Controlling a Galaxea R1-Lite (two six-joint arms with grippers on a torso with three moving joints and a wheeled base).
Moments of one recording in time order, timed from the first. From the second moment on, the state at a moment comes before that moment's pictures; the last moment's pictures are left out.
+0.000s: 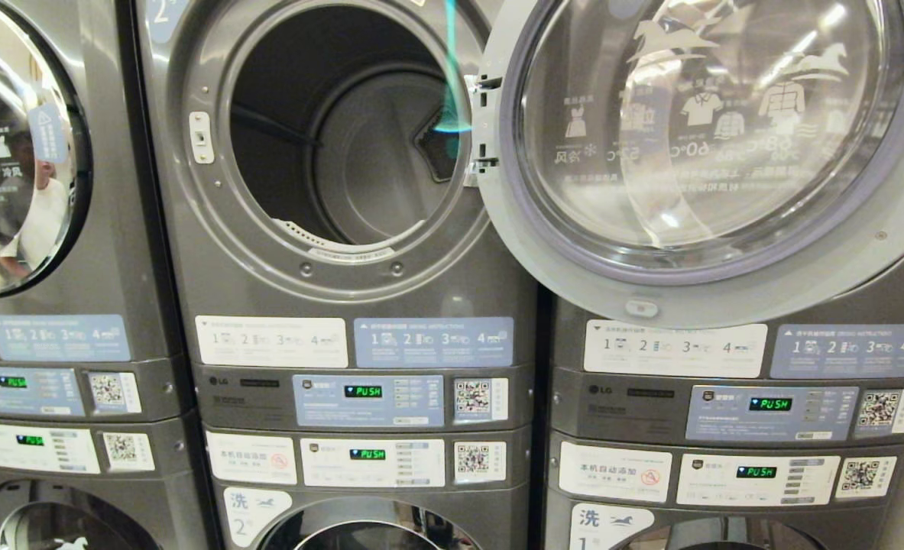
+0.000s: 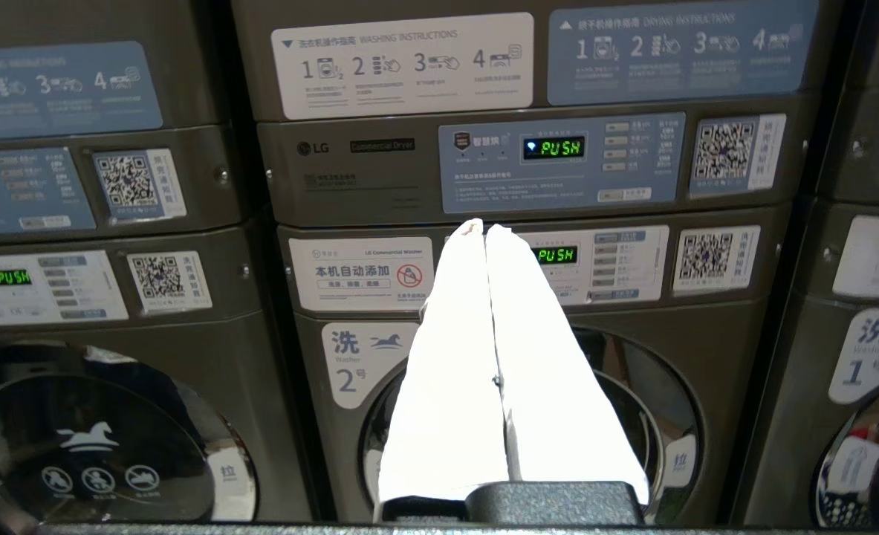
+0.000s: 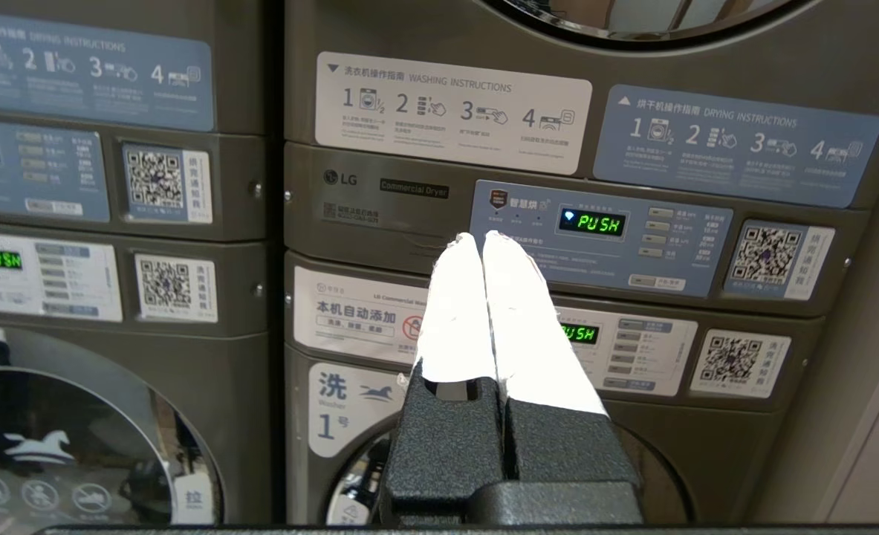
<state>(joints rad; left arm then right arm) 0.00 0.02 0.00 0.01 -0.01 0.08 -0.01 0.00 0.00 -0.05 0.03 -0.10</state>
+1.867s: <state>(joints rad) 0.00 0.00 0.00 0.01 0.00 0.00 -0.01 0.00 0.00 -0.05 0.02 -0.10</state>
